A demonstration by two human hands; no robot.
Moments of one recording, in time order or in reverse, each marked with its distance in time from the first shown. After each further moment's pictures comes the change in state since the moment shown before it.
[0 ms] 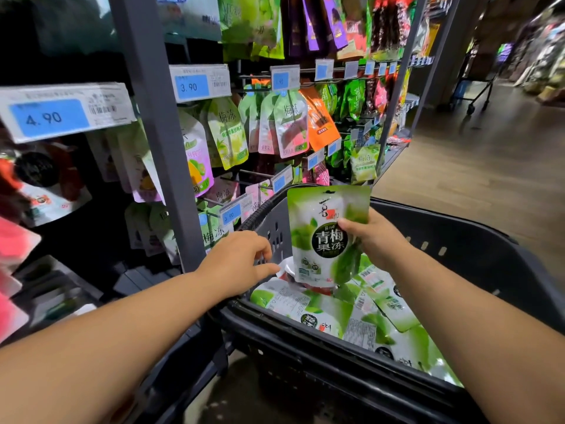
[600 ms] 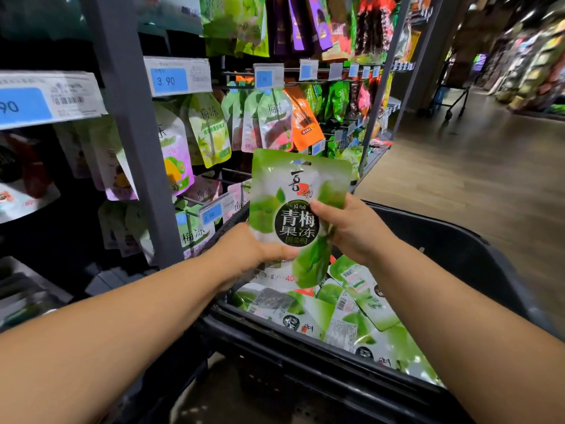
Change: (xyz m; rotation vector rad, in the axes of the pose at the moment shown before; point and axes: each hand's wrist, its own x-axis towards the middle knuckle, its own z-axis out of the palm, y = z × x) left_hand 0.018 0.045 -0.002 -1.032 -0.061 -0.229; right_hand -0.023 -0.044 0.032 0.111 -0.111 -0.067
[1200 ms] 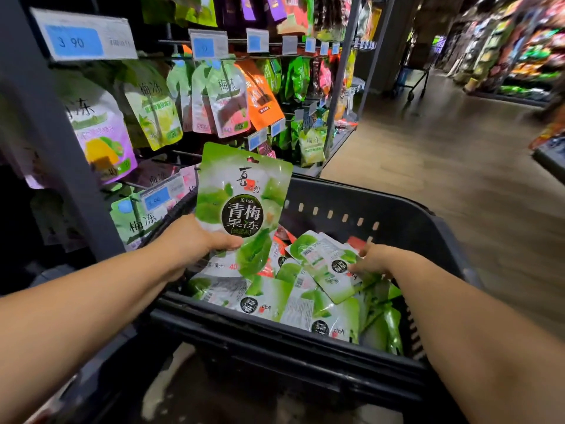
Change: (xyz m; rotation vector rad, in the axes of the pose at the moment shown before) left_hand 0.018 -0.025 0.006 0.126 0.115 -0.107; right_hand -0.046 0.054 -0.159 -1.380 0.065 0.849
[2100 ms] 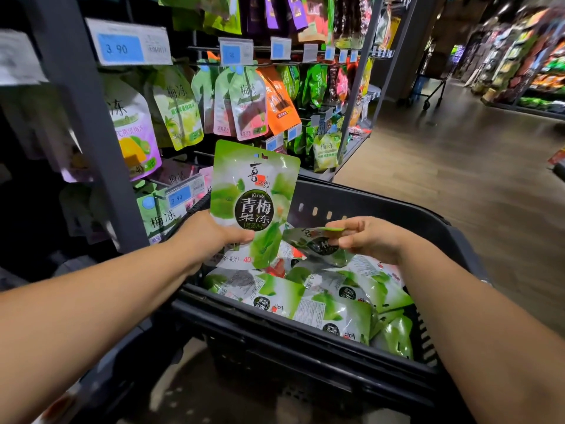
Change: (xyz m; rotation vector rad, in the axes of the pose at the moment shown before) left_hand 0.000 -0.003 -0.008 -0.021 0.066 0.027; right_hand -0.007 -0.031 -0.024 0.973 -0.278 -0.564
